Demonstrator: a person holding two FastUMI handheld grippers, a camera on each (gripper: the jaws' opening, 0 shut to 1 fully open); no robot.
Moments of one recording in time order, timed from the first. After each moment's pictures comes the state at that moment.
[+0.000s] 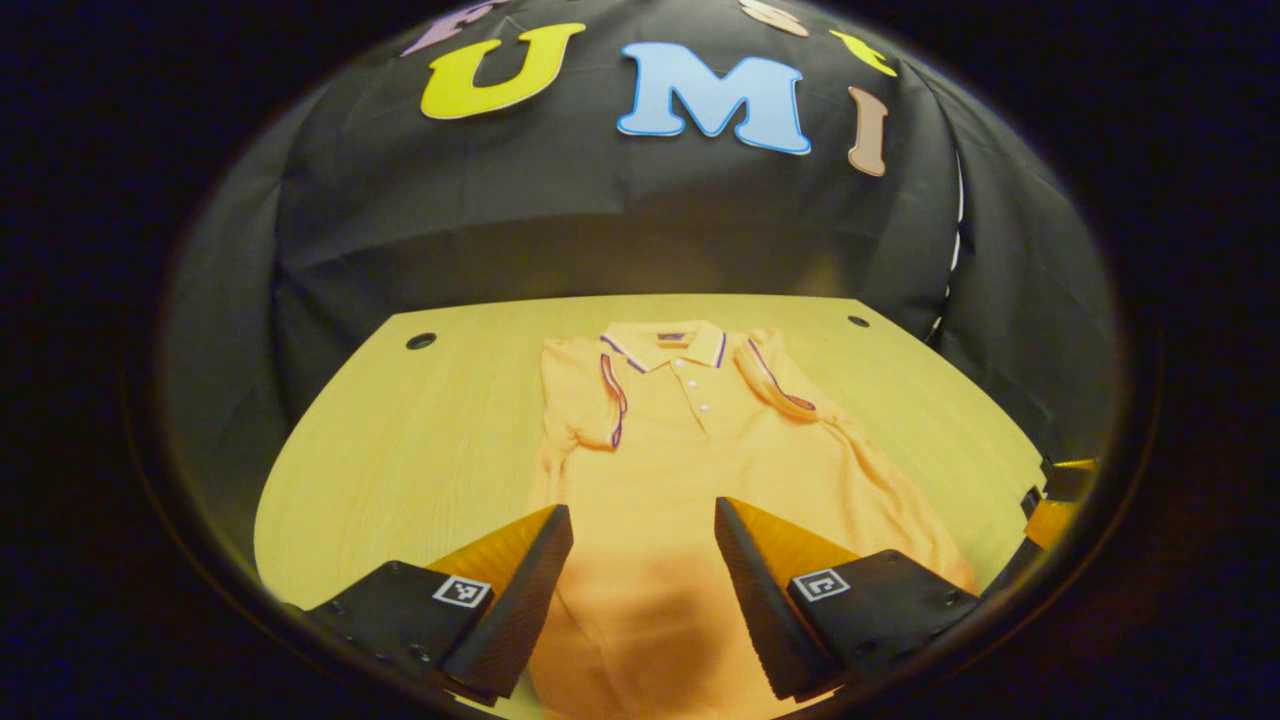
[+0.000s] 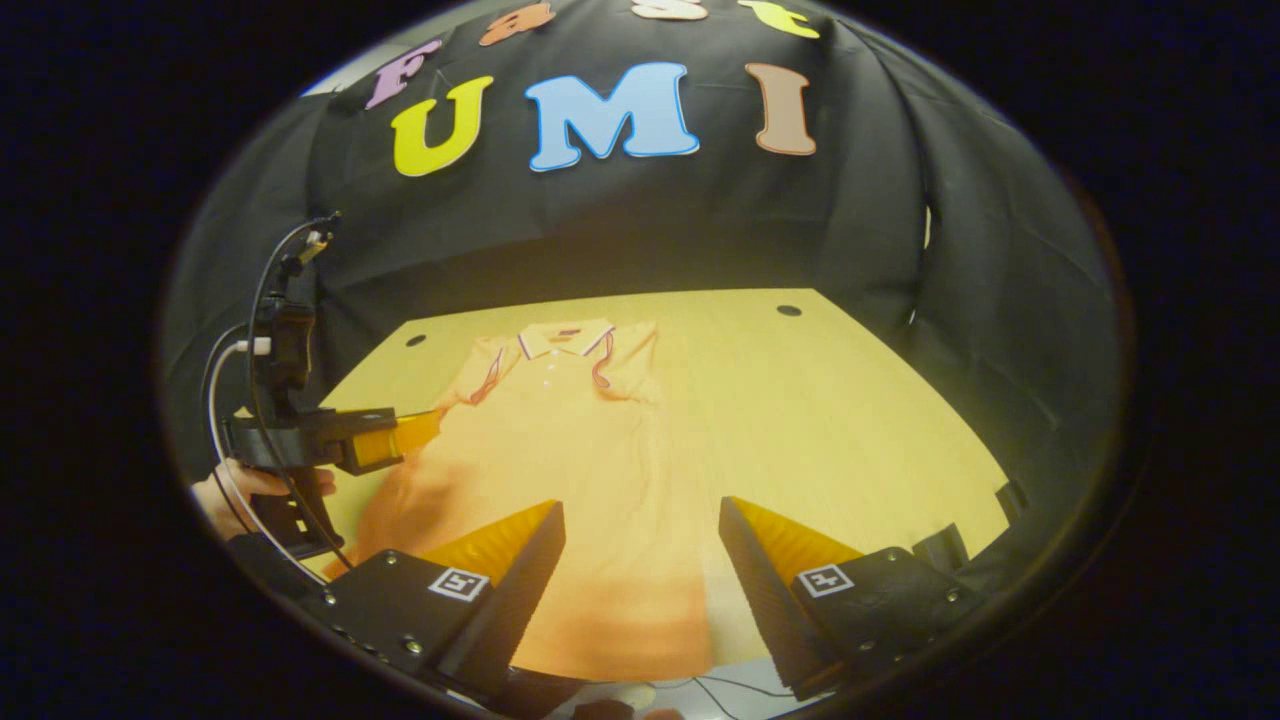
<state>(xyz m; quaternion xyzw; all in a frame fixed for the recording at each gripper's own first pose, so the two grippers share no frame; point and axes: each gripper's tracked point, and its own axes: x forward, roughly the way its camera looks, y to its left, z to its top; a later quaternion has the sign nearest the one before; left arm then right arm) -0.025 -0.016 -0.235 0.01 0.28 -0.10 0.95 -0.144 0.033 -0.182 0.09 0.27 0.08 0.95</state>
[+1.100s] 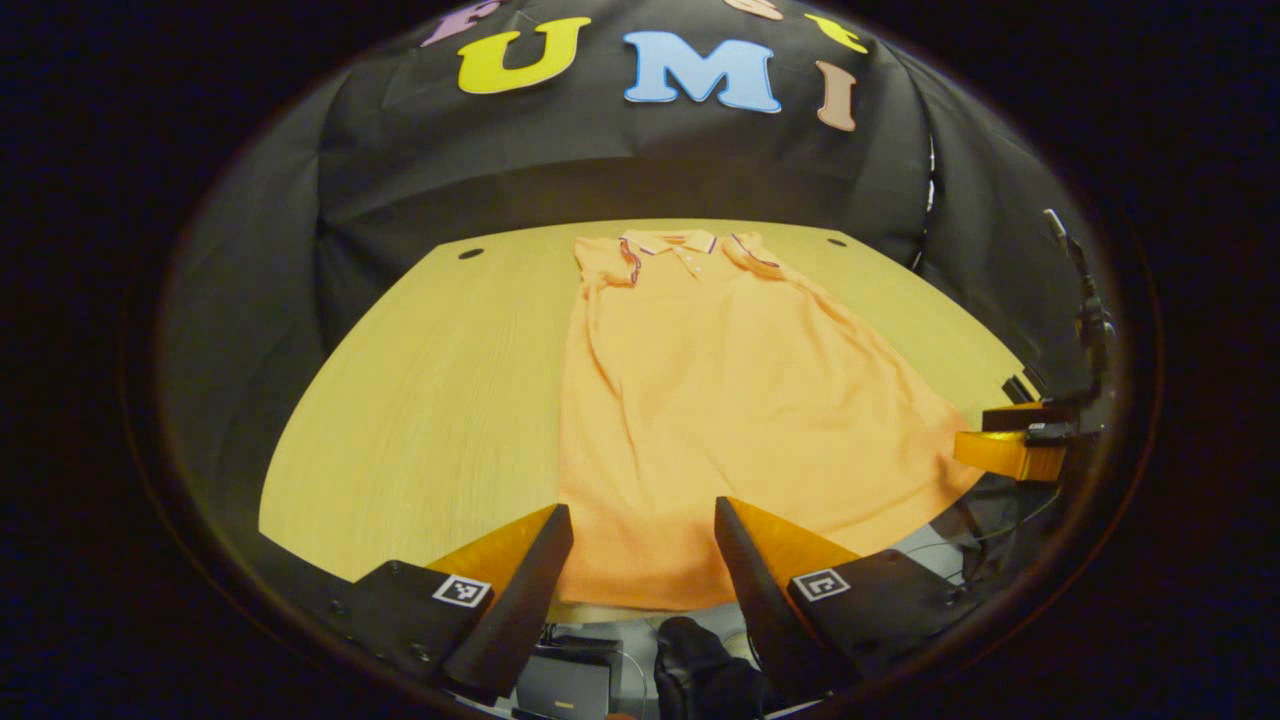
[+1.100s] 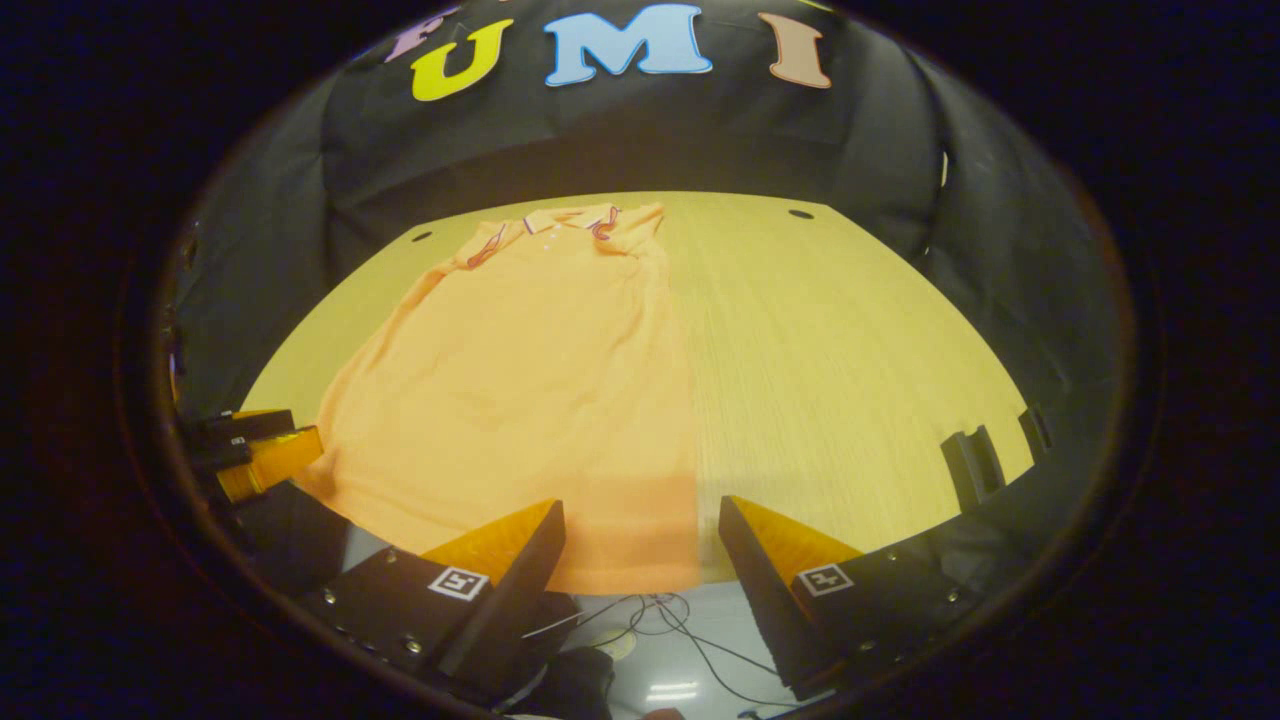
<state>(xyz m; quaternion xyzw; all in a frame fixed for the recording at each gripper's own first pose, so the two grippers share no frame) -0.229 0.029 -0.294 0.03 0.34 -0.09 0.93 -0.214 0.034 -0.287 0.05 0.38 0.11 0.92</state>
